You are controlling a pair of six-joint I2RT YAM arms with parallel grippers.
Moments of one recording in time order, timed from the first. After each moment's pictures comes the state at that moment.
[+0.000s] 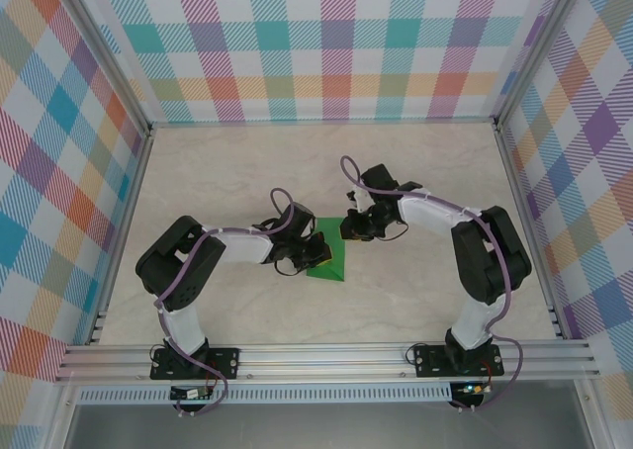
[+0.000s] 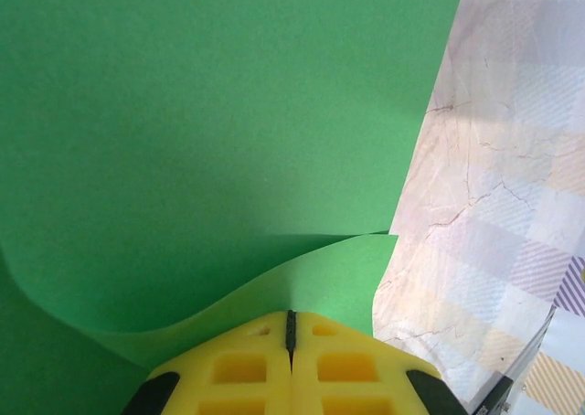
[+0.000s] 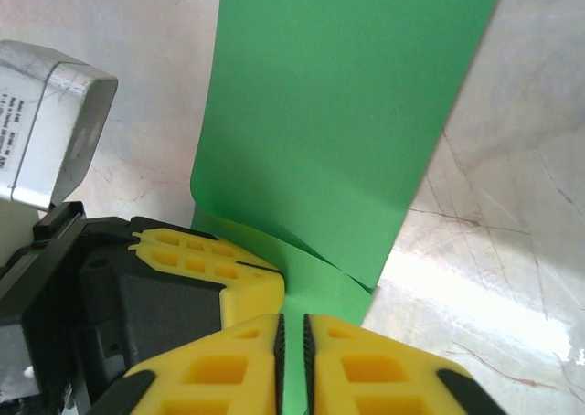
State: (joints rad) left arm -0.69 1.81 0.87 -0.01 0.40 -1.02; right arm 0.50 1.77 1.14 -0.57 -0.52 0.41
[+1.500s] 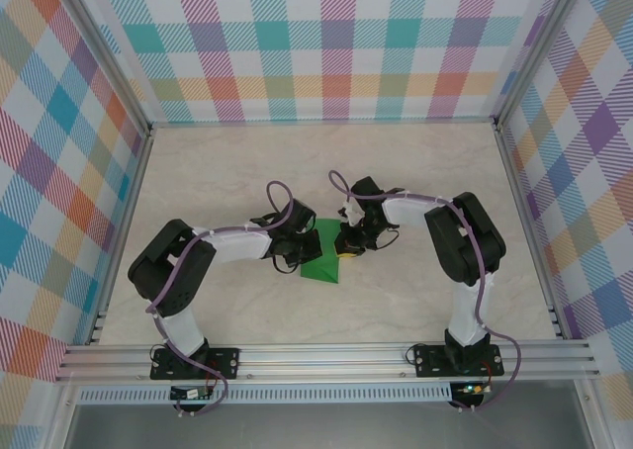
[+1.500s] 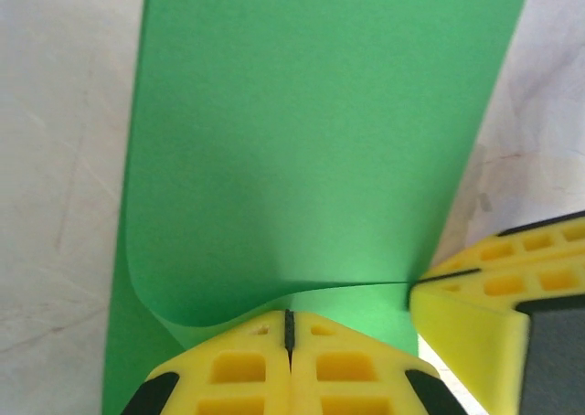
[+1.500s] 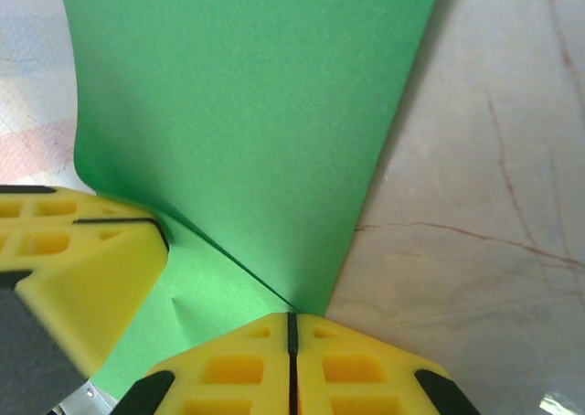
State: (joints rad) left arm -0.70 1.76 0.93 -0.22 0.21 -0.94; right arm 0.54 1.96 1.16 -0.58 -0.61 0.39
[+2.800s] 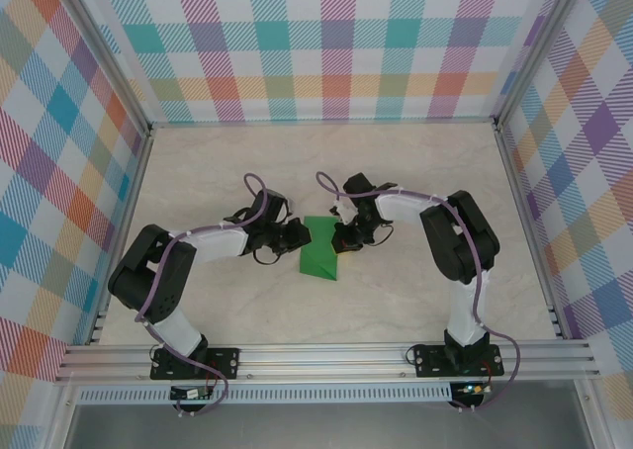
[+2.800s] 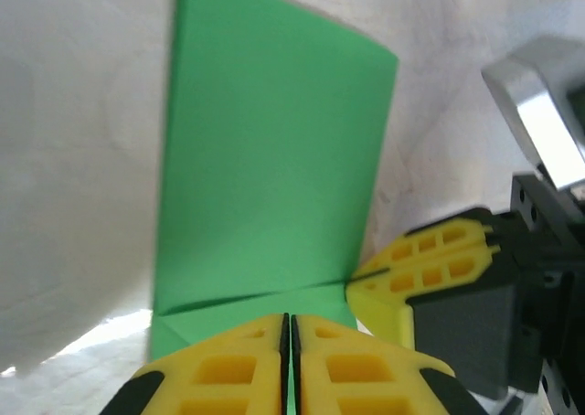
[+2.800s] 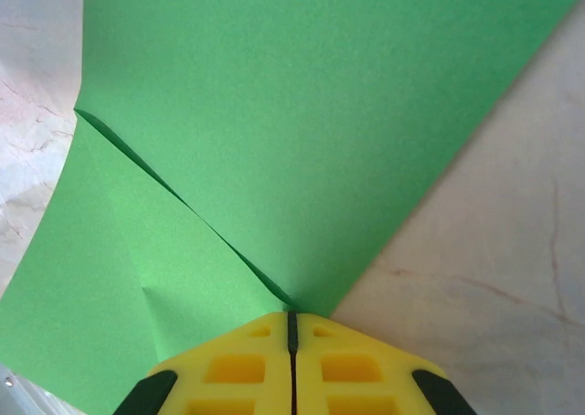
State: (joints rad) left arm -0.54 1.67 0.82 -0.05 0.42 -0.84; right arm 0.56 1.99 1.26 -0.66 -0.53 0.20
